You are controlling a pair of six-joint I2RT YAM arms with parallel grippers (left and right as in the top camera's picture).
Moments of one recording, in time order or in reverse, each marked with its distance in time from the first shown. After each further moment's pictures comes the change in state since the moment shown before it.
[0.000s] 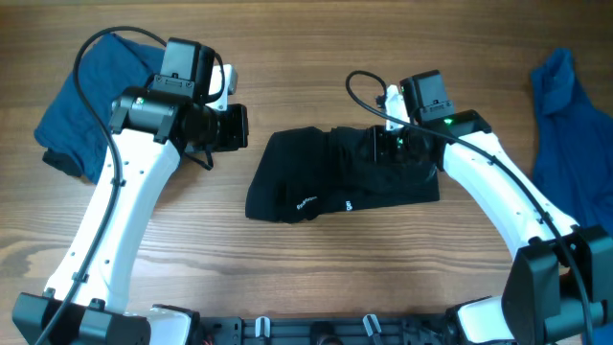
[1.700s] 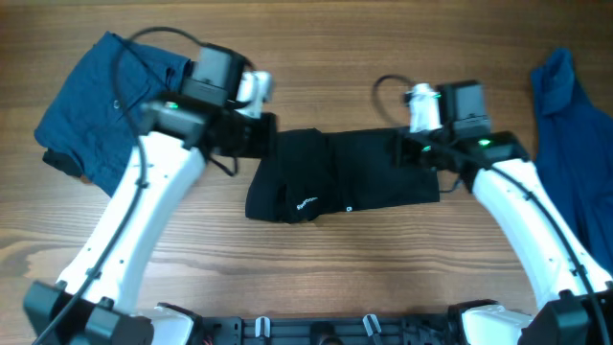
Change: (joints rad) left arm -0.156 0.025 -0.020 0.056 0.075 -0.021; right arm -0.122 -0.193 -0.093 0.036 0.003 -0.004
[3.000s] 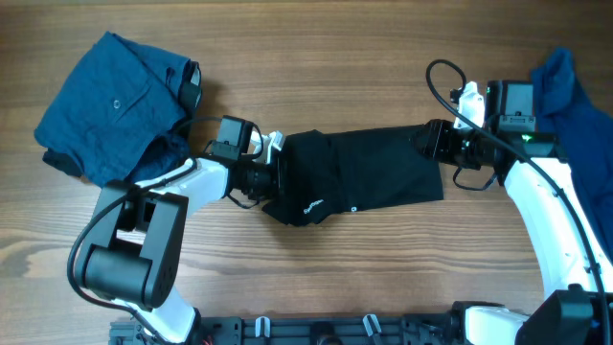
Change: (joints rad) left arm 0.099 0.274 -0.614 0.866 0.482 -0.165; right arm -0.187 0.001 0.000 -0.039 -0.083 -0.048
